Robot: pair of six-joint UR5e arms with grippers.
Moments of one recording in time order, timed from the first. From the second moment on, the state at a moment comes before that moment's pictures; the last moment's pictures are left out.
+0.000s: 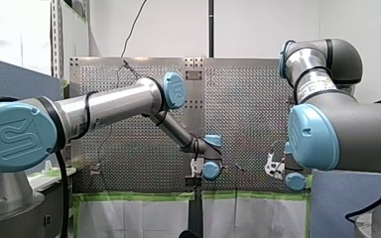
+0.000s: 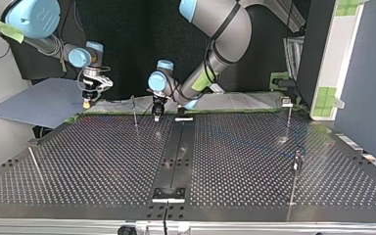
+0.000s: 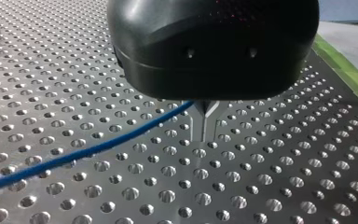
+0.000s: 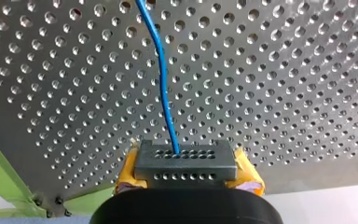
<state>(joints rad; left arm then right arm) -0.67 -2.85 -0.88 -2.63 -1.97 -1.62 1.66 -0.56 1.68 -1.14 1.53 1.70</state>
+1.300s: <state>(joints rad) -0.79 -2.76 -1.00 -2.73 -1.88 -1.60 1.67 -0.56 1.67 -1.13 1.52 1.71</state>
